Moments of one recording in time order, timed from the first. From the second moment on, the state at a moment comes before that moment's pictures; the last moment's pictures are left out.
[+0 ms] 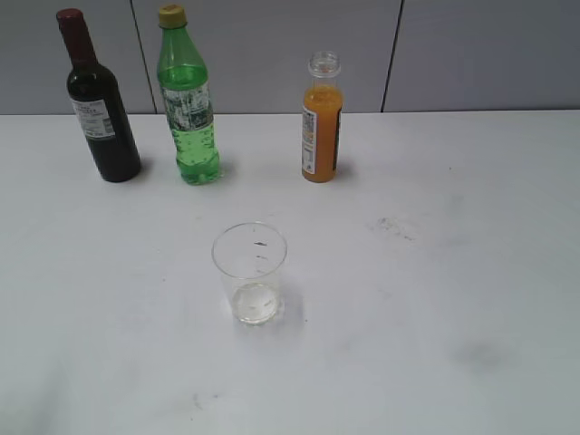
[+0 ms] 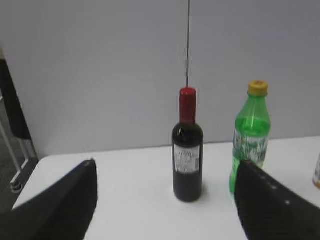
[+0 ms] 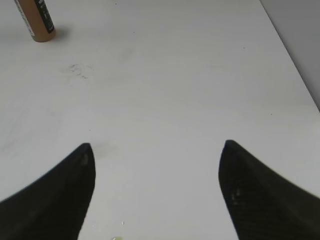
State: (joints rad) left arm -0.10 0.39 -0.51 -0.01 0.38 0.06; right arm -0.06 -0.01 -0.50 0.07 1.05 -0.14
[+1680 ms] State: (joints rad) left arm -0.31 2.16 -1.28 1.16 -0.90 -0.70; right arm -0.06 -0.01 -0.50 0.07 1.05 -0.13
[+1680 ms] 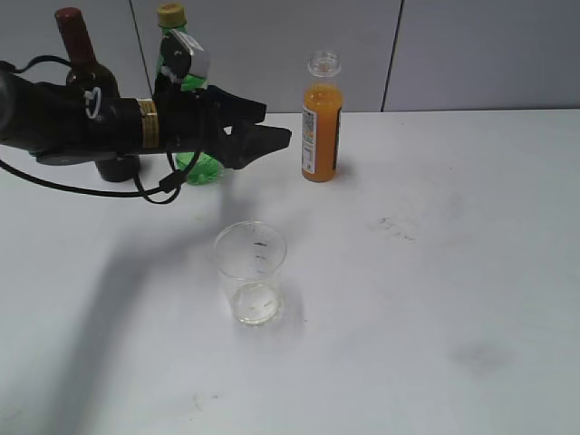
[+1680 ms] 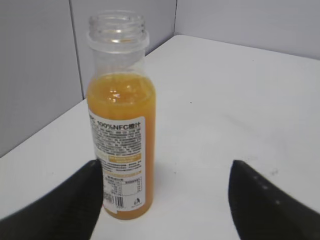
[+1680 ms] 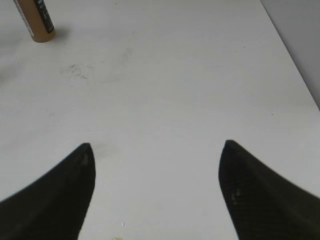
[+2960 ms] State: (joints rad) left arm -0.43 2.38 -1.54 0.96 -0.67 -0.70; right arm -0.06 -0.01 -0.50 0.07 1.05 -0.13
